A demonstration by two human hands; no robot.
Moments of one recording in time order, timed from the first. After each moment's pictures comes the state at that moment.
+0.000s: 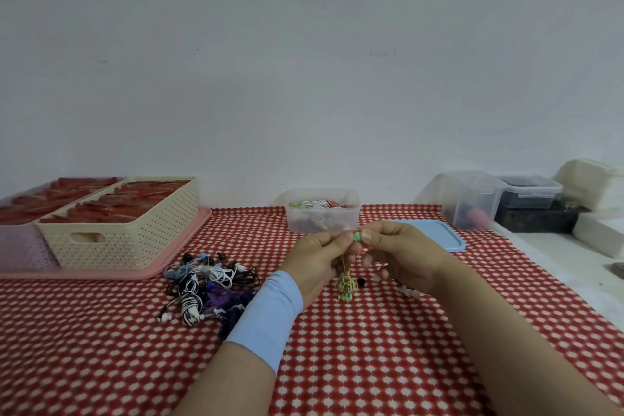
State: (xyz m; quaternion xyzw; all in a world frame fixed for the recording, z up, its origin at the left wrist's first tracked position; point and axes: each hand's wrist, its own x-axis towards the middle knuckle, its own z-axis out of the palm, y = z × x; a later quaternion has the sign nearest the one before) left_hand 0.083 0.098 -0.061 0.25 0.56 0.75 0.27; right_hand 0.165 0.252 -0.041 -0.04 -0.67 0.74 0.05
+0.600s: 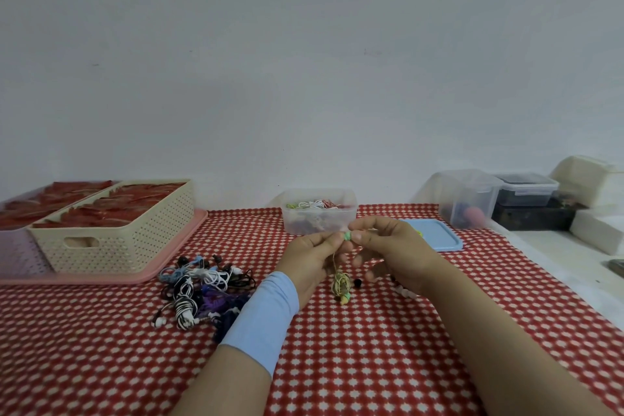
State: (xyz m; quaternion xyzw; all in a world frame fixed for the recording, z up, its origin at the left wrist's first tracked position) left_hand 0.078 0.100 -0.063 0.22 0.57 0.75 0.26; right_hand 0.163 0.247 -0.042 -0.06 -0.69 0.71 0.12
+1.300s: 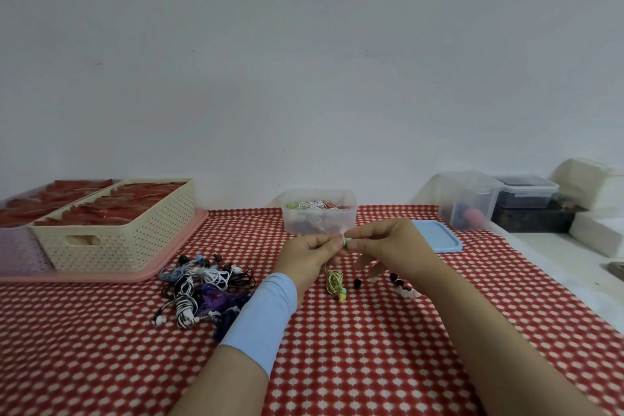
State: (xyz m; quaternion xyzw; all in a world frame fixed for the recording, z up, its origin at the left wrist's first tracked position) left_hand 0.071 0.096 -0.069 0.24 0.68 0.68 0.15; right_hand 0.167 0.241 -0.034 -0.08 -0.79 0.58 0.18
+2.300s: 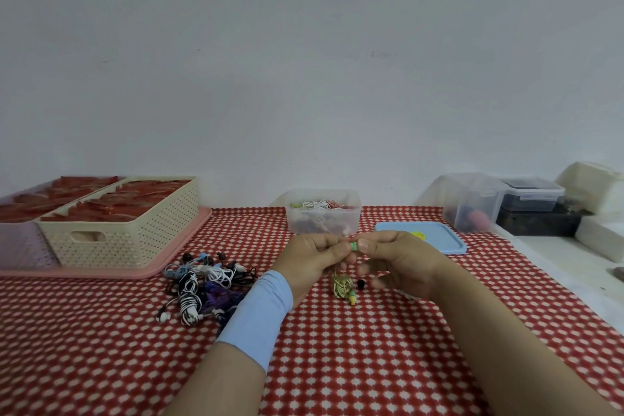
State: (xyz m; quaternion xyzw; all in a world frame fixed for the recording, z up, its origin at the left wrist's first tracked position) left_hand 0.071 0.087 -0.066 0.31 0.63 0.68 0.21; right_hand 0.167 0.248 -0.039 -0.09 -0.69 0.71 0.01
